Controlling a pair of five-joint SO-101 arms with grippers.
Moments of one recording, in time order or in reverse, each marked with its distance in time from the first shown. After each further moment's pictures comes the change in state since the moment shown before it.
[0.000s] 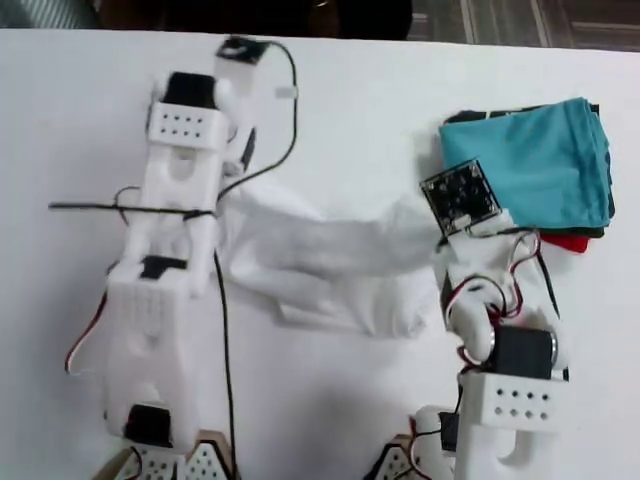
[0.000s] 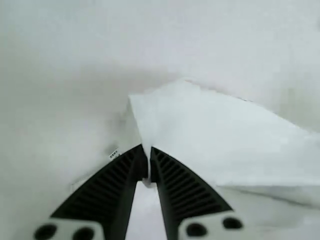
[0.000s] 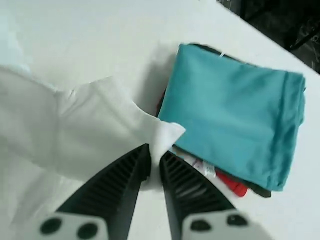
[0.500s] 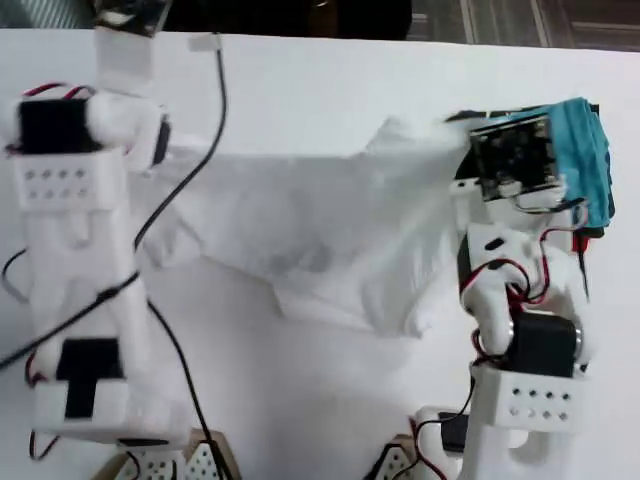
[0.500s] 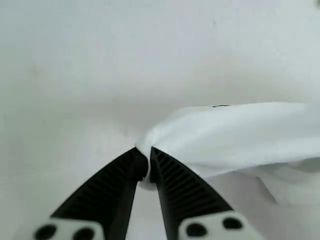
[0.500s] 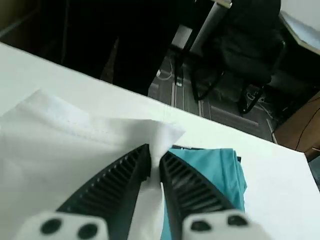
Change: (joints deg) left arm -11.8 -38.9 19.6 0.0 -6.8; right arm -0.1 5.3 -18.4 -8.4 -11.6
